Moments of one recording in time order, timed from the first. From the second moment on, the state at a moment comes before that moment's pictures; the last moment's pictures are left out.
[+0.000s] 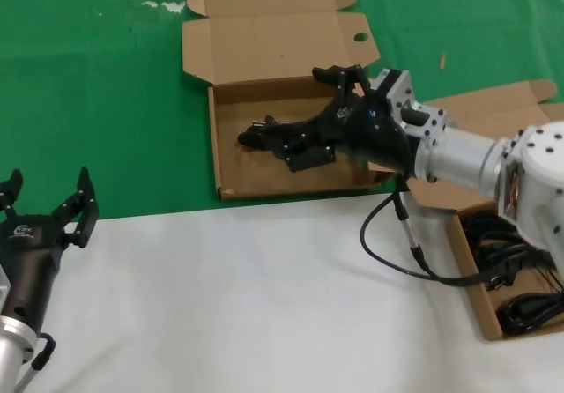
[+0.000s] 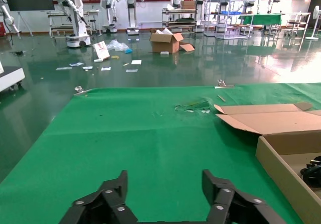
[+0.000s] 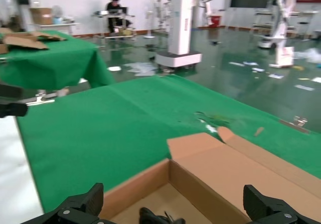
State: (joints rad) left arm 0.00 -0.30 1.60 -1.60 -1.80 0.00 0.00; right arm 0.80 0.28 -1.83 0.84 1.67 -0.80 -0.14
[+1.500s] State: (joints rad) left arm 0.00 -0.30 1.60 -1.60 -1.80 0.00 0.00; right arm 0.09 0.30 -1.63 1.51 1.79 -0.09 -0.02
